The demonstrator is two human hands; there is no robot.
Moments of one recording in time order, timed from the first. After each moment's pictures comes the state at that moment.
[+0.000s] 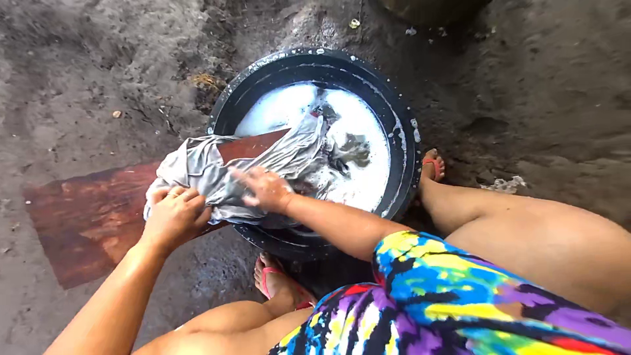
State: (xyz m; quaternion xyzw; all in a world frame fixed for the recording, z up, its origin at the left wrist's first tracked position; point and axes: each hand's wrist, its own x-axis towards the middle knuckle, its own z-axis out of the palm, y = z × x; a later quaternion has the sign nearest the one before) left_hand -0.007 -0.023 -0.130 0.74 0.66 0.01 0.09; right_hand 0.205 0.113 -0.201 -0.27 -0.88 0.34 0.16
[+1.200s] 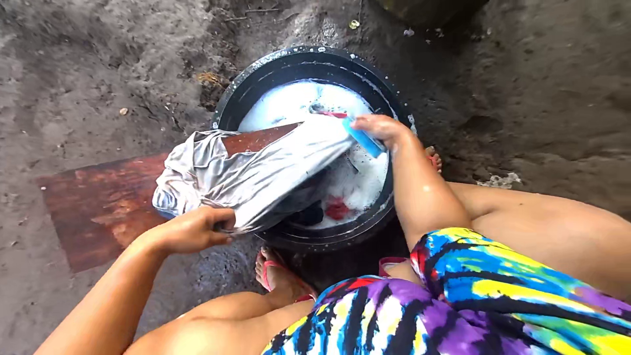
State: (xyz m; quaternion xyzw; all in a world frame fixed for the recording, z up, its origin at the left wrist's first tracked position) left_hand 0.030 -0.017 -0.075 0.64 0.57 -0.03 0.52; right_hand 0.403 0.289 -0.162 -0.57 -0.59 0.57 0.05
